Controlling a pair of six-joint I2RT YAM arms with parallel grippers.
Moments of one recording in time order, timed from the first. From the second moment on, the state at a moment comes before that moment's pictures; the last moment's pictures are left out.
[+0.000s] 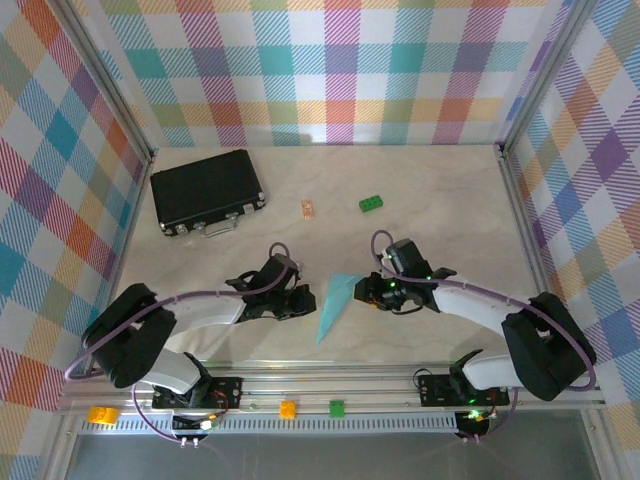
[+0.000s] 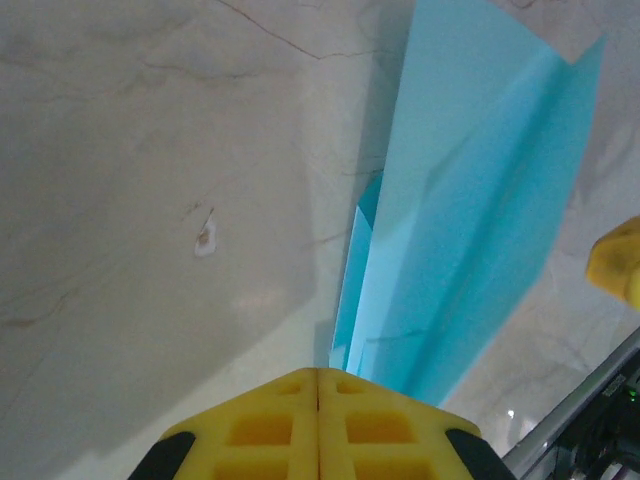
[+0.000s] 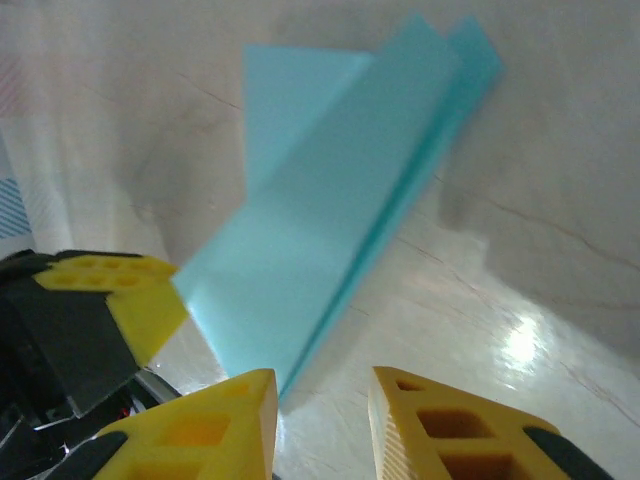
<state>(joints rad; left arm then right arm) -0.75 1.46 0.59 -0.05 0.31 -0.89 0.58 1.33 0.56 -0.19 -0.51 0.82</state>
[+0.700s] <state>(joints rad) -0.74 1.63 0.63 0.08 0.42 -0.92 0.58 1.43 0.55 -0.12 -0.58 0.86</state>
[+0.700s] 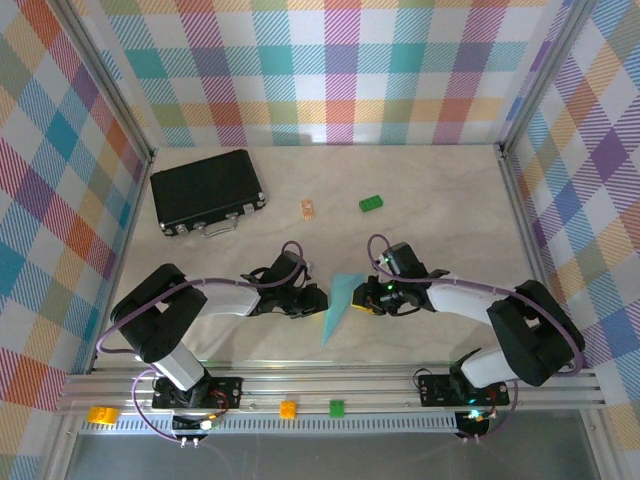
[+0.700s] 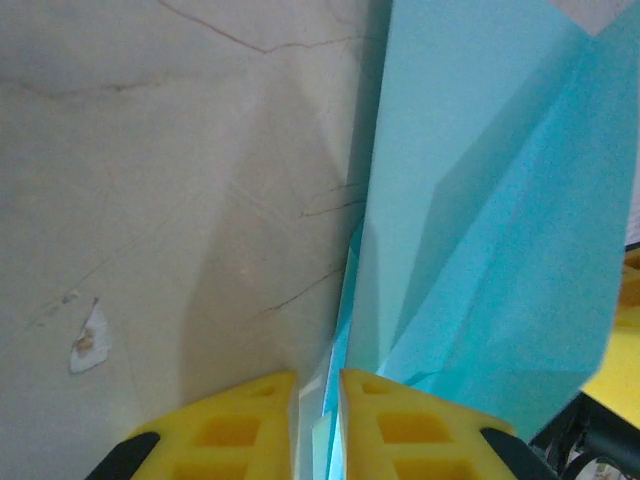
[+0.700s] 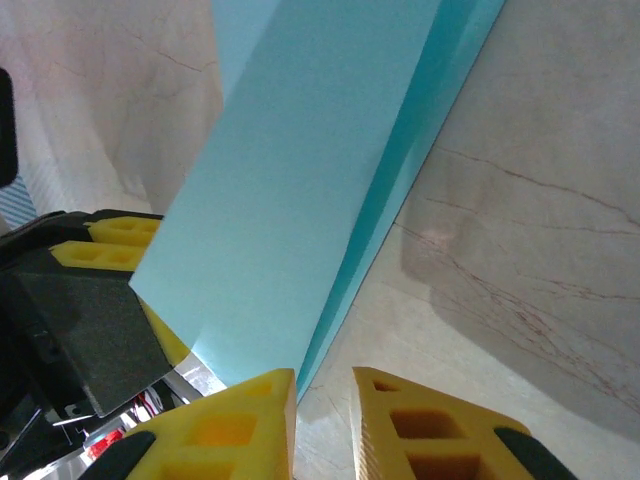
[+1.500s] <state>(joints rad) -0.74 1.62 0.64 0.11 0.41 -0.92 0.59 1.52 0.61 -0.13 -0.57 0.86</state>
